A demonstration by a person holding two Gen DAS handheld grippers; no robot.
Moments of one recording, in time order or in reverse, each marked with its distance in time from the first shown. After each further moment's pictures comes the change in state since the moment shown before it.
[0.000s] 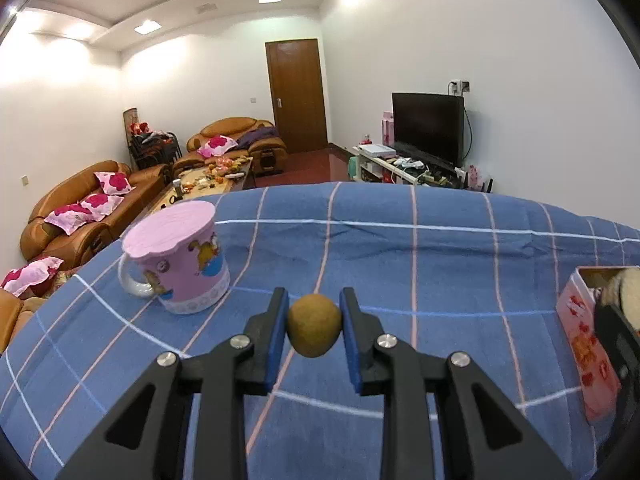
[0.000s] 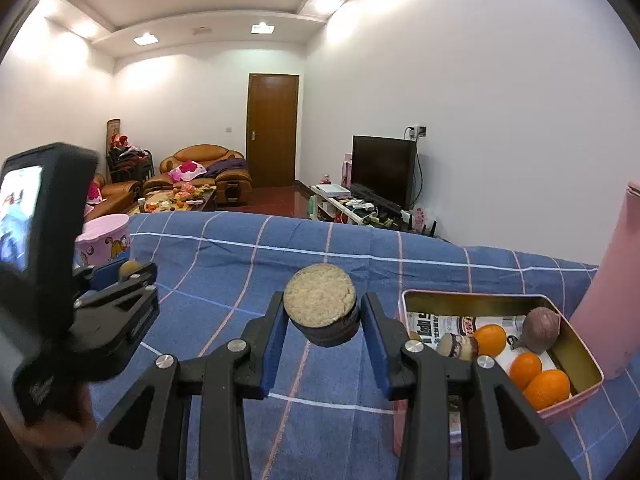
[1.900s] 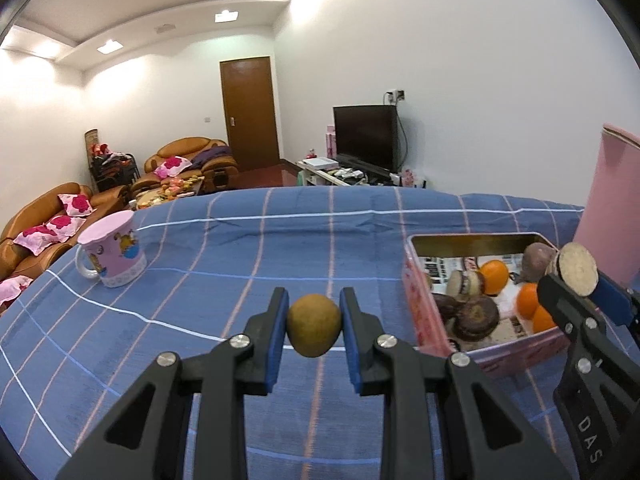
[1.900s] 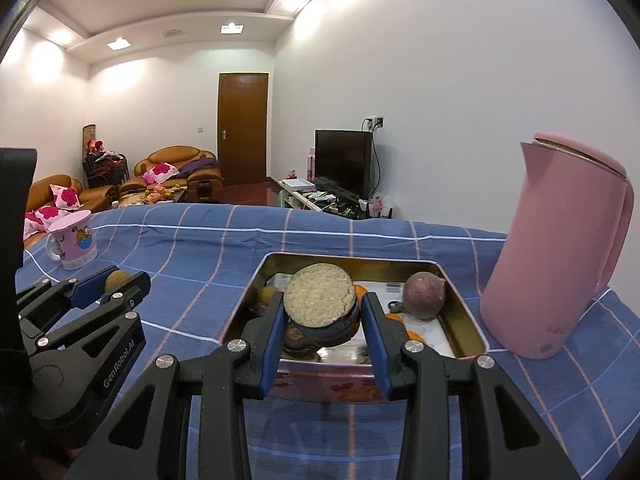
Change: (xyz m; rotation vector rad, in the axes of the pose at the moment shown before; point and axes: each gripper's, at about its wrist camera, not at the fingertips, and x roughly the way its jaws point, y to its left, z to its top) left arm -0.083 -0.124 -0.037 0.067 -0.057 -0.159; right arm -0.059 -0.120 -0.028 0.037 0.014 -0.086
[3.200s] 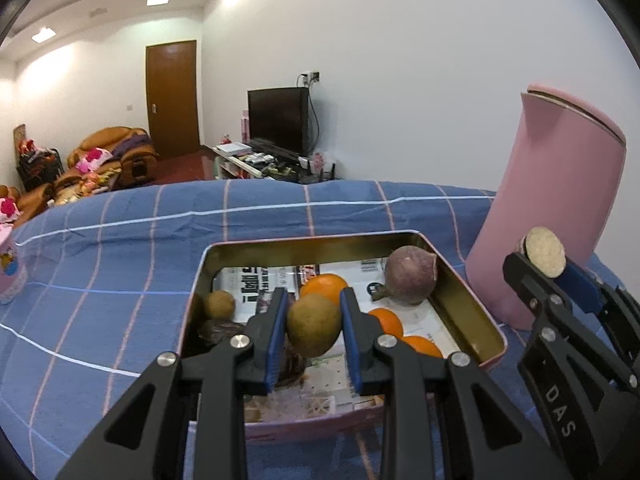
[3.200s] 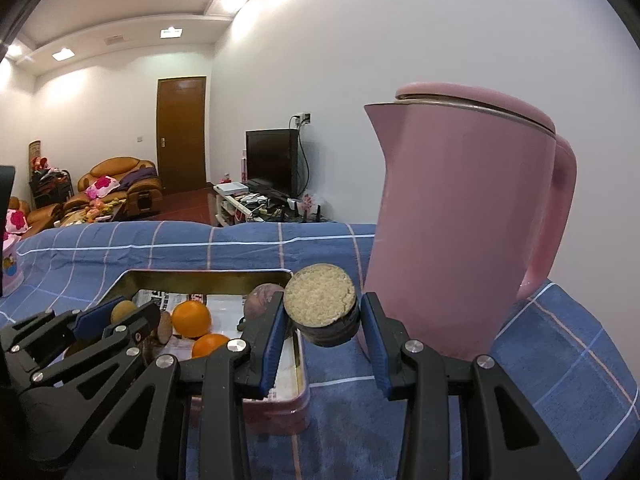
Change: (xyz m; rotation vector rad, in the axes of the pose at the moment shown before) left arm 0.028 -0.125 0.021 0.038 0.072 -0.289; right arm 0.020 -0.112 0.005 0.089 0.009 -0.204
